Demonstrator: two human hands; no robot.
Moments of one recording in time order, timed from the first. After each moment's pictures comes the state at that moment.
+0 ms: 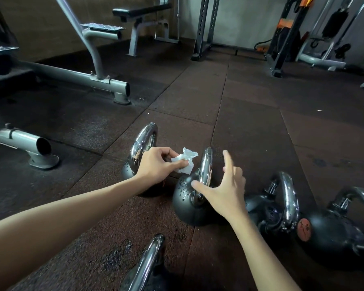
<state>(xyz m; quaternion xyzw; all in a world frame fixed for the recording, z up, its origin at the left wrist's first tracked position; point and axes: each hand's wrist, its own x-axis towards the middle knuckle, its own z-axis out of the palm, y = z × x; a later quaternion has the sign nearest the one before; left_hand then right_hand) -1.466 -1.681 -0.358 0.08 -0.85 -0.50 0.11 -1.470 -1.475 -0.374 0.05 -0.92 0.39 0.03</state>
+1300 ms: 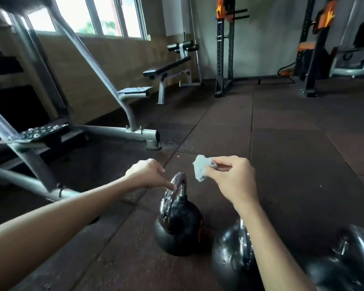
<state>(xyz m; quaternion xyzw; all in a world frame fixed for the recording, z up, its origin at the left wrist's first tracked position) -1.530 -1.798 -0.264 0.22 -0.96 -0.13 -0.03 -1.567 -1.563 -0.292 0.14 -0.76 0.63 0.09</state>
